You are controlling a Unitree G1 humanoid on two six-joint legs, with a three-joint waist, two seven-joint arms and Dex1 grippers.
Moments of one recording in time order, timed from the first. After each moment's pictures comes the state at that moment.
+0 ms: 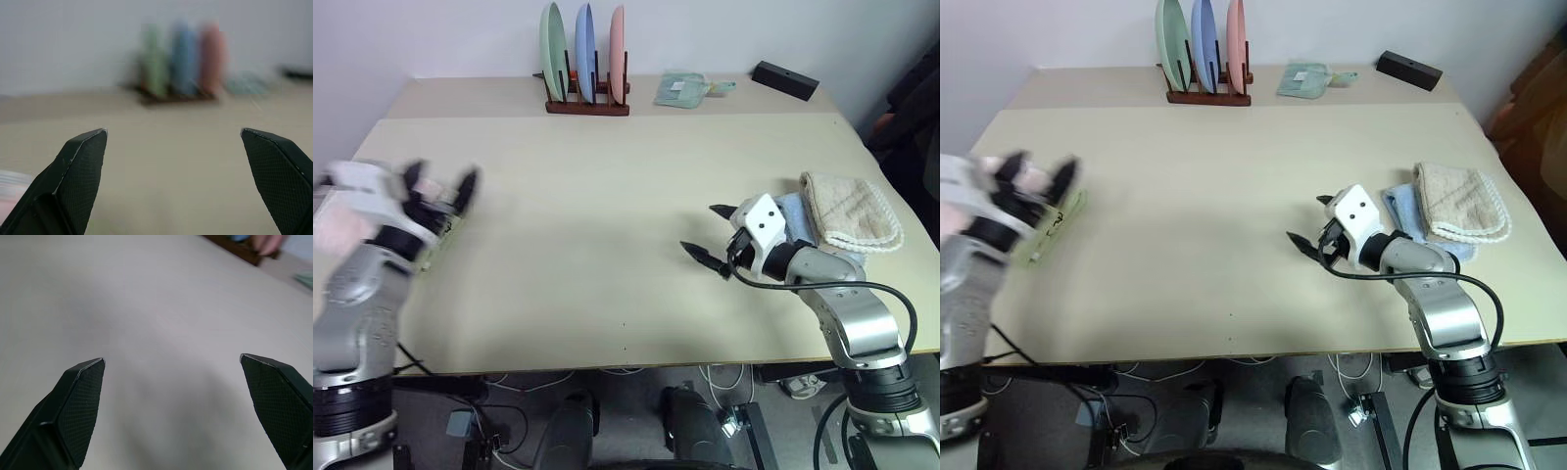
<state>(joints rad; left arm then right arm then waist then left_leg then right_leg) -0.17 0.60 0.25 -0.25 -0.60 0.34 -0.34 -0.28 -0.55 -0.04 -0.30 0.25 0.50 0.65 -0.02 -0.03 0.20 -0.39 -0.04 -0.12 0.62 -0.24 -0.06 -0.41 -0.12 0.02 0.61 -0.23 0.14</state>
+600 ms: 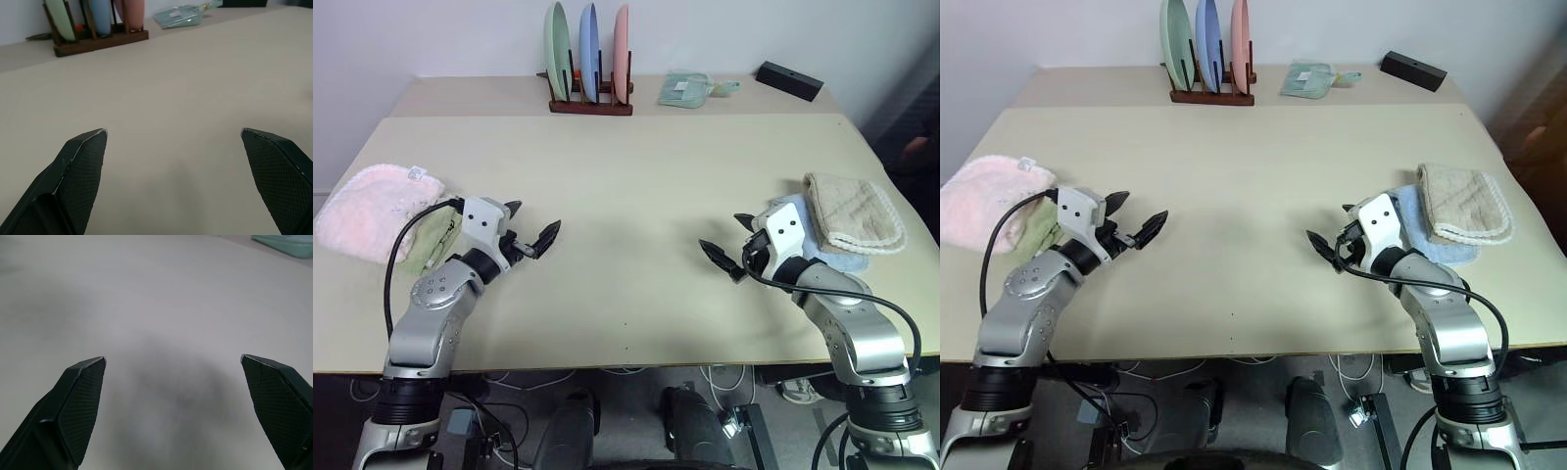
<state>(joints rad) -0.21 0.52 0.11 -0.16 -0.39 0.30 -0.46 -0.19 -0.52 -0.09 -0.31 0.28 0.54 0.52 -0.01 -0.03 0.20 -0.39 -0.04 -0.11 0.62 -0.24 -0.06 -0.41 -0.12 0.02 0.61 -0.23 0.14</state>
